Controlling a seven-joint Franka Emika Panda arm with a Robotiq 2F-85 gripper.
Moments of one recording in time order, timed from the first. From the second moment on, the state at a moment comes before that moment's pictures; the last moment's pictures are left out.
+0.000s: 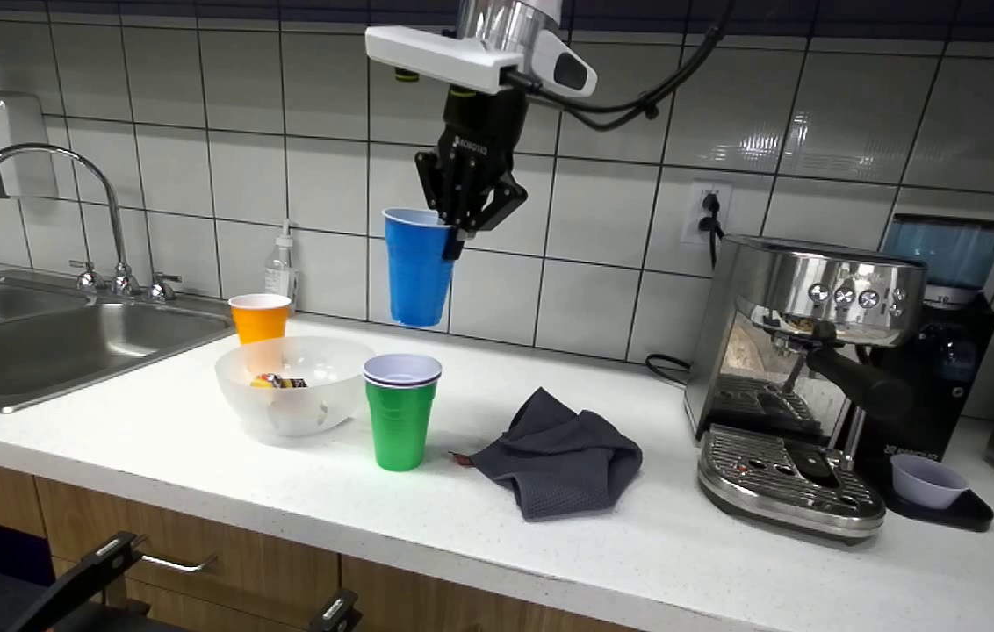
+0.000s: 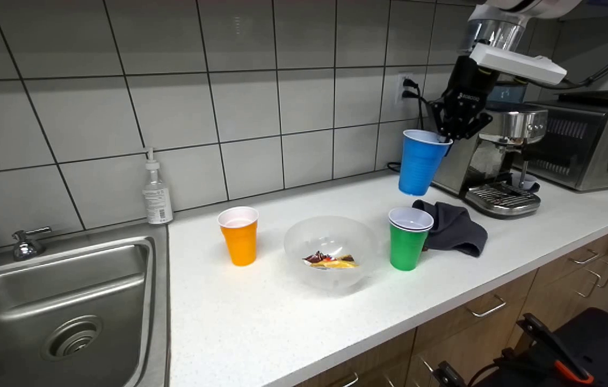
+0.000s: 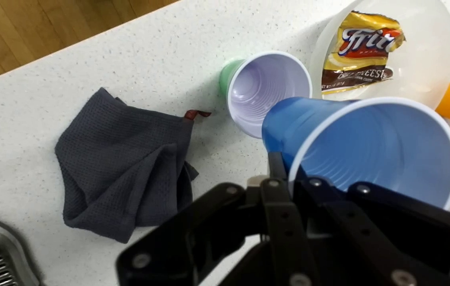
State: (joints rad) arm -0.15 -0.24 -0.20 -2.43 0.21 2.19 -0.15
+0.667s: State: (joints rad) arm -0.14 -0.20 -0.19 -2.43 0.19 2.19 -0.14
